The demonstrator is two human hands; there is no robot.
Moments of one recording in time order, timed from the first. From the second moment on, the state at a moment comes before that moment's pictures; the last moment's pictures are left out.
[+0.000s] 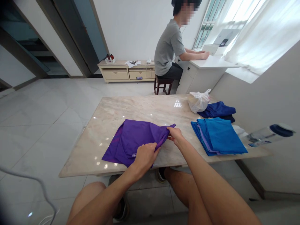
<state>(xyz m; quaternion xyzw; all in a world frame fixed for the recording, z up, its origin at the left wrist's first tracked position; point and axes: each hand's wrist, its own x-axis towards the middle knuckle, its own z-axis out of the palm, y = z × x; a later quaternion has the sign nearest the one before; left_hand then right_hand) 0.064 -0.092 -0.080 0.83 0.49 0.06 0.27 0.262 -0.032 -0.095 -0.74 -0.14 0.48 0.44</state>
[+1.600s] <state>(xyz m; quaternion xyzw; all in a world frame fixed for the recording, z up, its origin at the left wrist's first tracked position) -0.106 -0.024 -0.110 0.70 0.68 -0.10 0.16 0.161 -0.018 -0.073 -0.74 -0.65 0.17 0.02</state>
